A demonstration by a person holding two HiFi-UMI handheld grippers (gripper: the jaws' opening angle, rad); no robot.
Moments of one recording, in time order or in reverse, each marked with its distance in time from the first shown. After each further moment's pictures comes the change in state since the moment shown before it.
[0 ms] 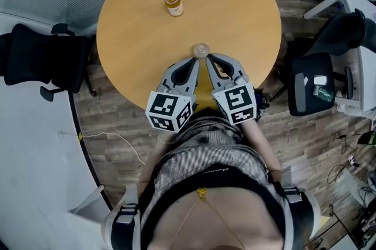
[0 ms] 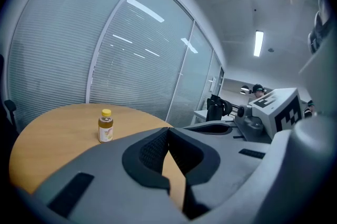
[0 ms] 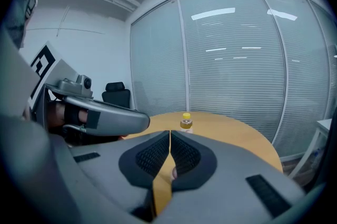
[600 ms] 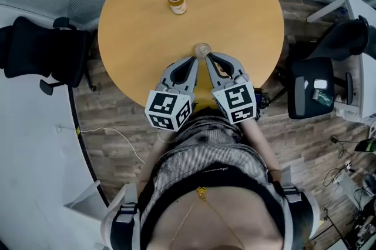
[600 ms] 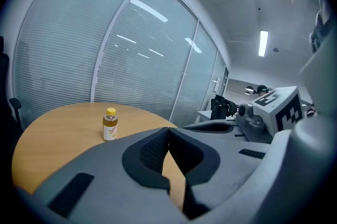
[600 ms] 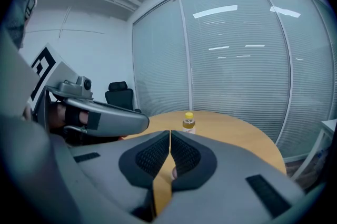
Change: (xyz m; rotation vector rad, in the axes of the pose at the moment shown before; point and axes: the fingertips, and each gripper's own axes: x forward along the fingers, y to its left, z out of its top) left arm 0.002 0.009 -0.002 -0.018 0.003 0.044; right arm 0.008 -0.001 0.000 -0.006 0.011 0.036
